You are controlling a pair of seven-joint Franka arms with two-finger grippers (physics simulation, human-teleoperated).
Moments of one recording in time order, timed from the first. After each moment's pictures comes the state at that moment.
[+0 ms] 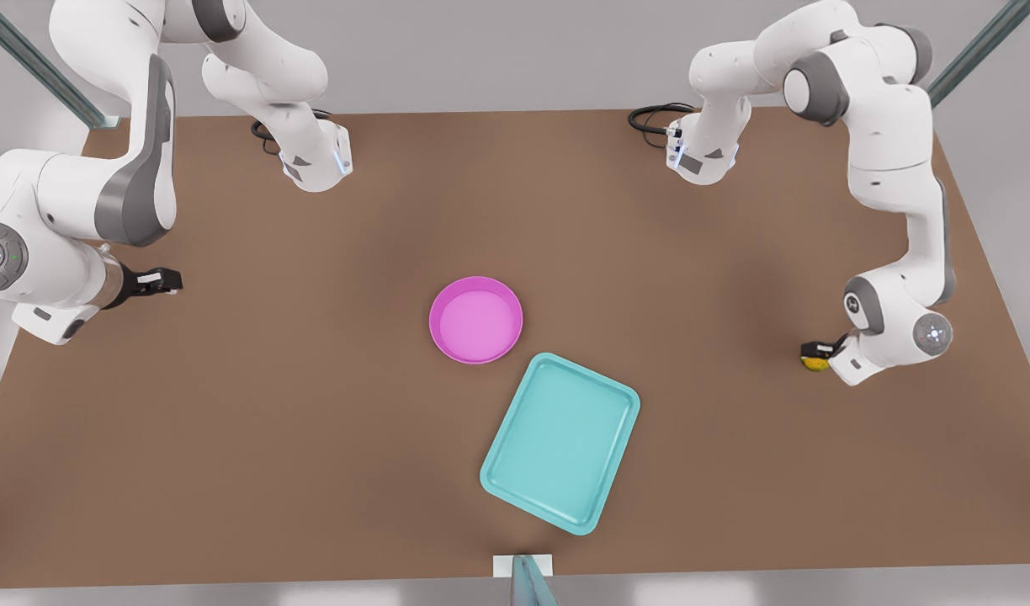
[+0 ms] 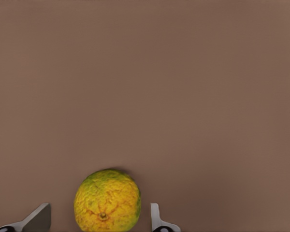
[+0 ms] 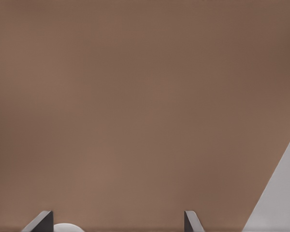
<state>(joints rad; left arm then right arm) 0.09 0.59 0.20 -1.86 -0.07 2.27 0.46 0.01 0.22 -0.05 -1.41 -0.20 1.35 -0.30</state>
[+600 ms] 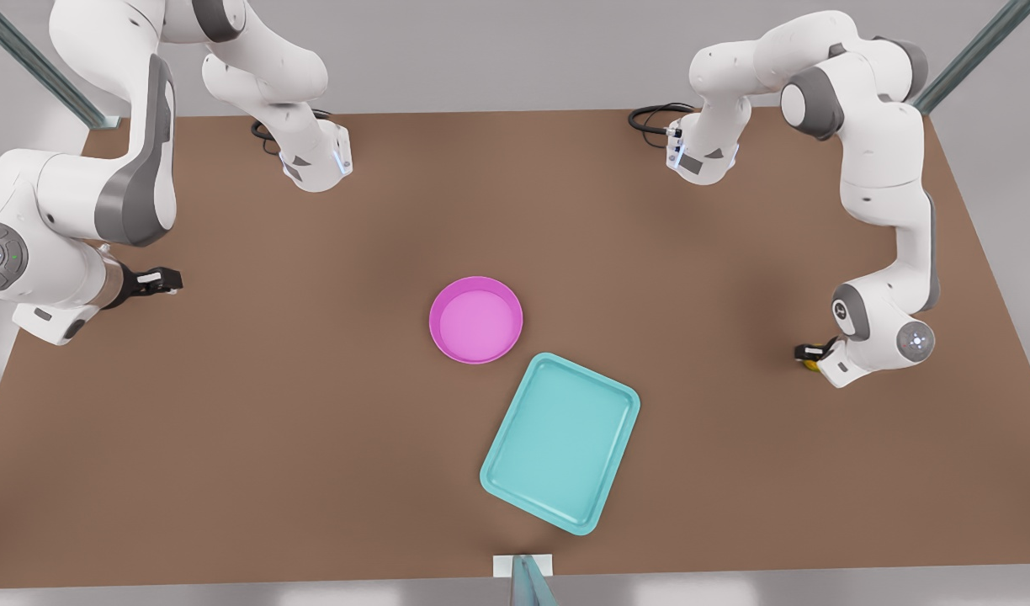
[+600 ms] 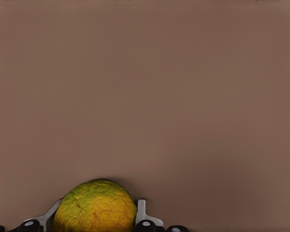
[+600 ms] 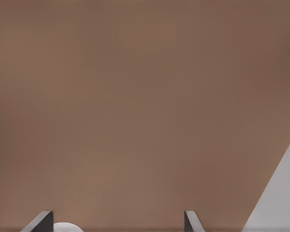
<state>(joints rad) 0.09 0.65 0.20 -1.85 -0.06 2.30 0.47 0.01 0.22 -0.05 -1.41 -0.20 1.35 -0.32</state>
